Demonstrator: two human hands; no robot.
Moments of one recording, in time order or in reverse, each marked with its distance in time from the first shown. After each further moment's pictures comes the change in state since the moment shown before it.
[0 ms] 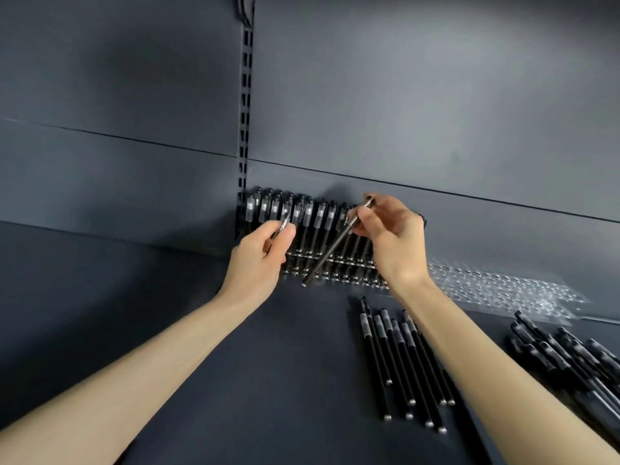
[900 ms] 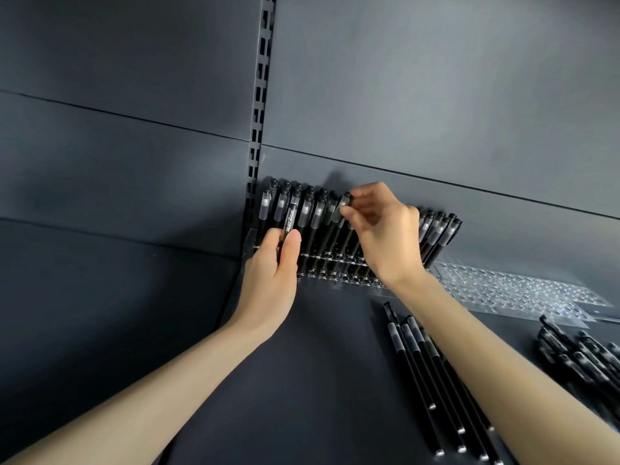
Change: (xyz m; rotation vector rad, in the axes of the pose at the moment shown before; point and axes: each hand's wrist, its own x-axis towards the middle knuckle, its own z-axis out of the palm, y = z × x) left_hand 0.015 -0.035 0.001 -0.156 0.062 -0.005; right_hand 0.026 0.023 0.046 -0.560 -0.021 -0.317
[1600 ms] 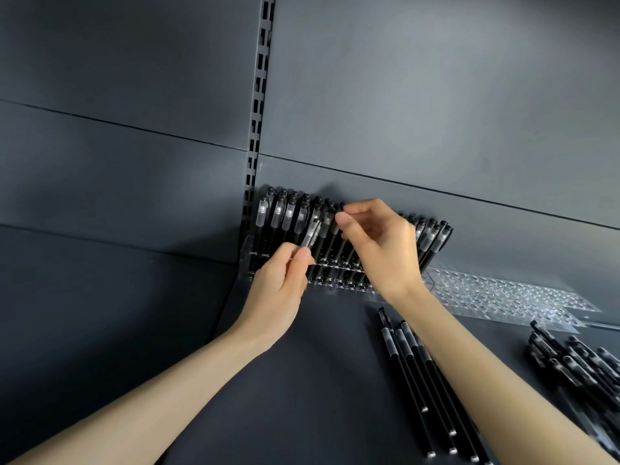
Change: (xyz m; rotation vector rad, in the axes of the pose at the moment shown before) left_hand -0.009 0.002 0.002 -0.028 -0.161 -0.001; right_hand -0.014 -0.011 -0.011 0.204 -0.075 0.158
